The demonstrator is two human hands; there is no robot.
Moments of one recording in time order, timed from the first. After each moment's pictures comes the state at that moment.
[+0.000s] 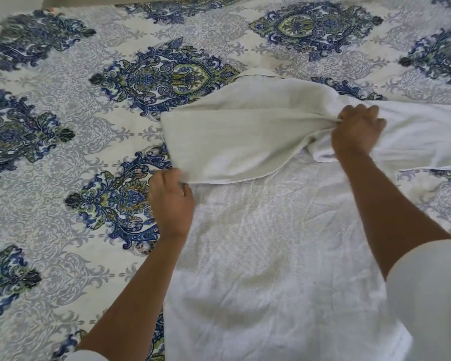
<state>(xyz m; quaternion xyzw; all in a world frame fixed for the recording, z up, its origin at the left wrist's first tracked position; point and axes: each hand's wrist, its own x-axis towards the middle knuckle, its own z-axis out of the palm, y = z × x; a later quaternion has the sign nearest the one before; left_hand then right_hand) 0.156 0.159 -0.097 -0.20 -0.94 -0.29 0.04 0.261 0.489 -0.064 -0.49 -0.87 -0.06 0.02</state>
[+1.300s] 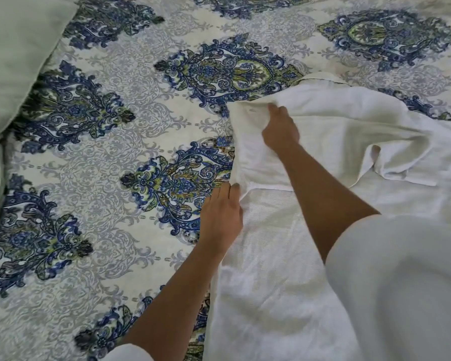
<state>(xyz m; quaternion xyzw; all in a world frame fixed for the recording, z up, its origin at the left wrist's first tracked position) 0.169 0.123 -0.109 -0.35 -0.93 -0.14 0.00 0.091 0.323 -0.082 -0.35 -0.91 0.23 -0.06</state>
